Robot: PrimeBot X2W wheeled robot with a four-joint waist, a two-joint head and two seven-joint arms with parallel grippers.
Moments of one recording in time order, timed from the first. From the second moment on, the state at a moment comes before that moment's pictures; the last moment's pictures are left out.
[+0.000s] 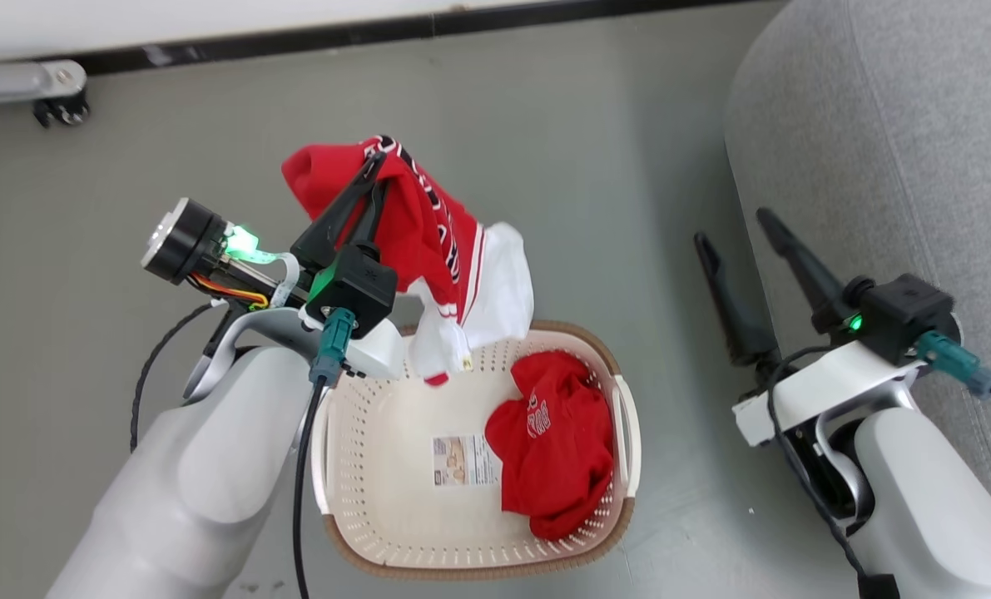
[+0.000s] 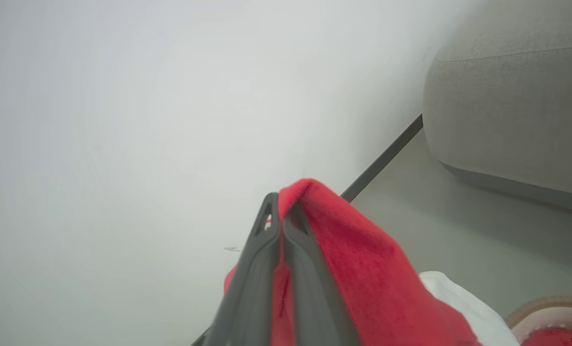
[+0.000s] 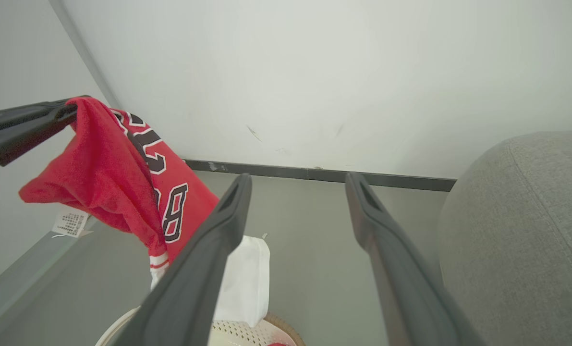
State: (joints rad) left arm -0.73 0.11 -0.50 0.46 0.12 0.14 -0.24; right arm -0.37 -0.12 0.19 0.15 0.20 0.12 -0.25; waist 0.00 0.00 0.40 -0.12
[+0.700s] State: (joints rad) left arm -0.73 0.13 -0.51 0.33 0.10 0.09 -0.25; right arm -0.42 -0.21 0.52 0.27 0.20 0.12 -0.23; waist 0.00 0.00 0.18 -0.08
